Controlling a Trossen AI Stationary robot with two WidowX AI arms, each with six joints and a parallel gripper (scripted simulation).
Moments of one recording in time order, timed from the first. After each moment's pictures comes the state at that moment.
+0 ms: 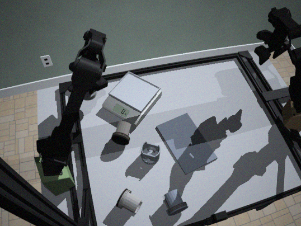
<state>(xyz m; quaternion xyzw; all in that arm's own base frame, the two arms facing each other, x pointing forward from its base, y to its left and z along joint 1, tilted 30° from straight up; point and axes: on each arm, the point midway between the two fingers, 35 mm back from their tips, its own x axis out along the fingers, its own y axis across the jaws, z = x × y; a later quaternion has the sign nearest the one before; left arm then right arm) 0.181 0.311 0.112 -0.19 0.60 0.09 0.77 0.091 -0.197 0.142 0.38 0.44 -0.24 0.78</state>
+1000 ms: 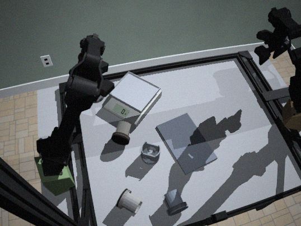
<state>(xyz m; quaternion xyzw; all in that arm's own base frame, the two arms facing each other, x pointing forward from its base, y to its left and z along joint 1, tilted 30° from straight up) 0.176 0.250 0.151 -0.23 0.48 0.16 0.83 0.091 -0.197 0.142 0.38 0.44 -0.24 0.78</state>
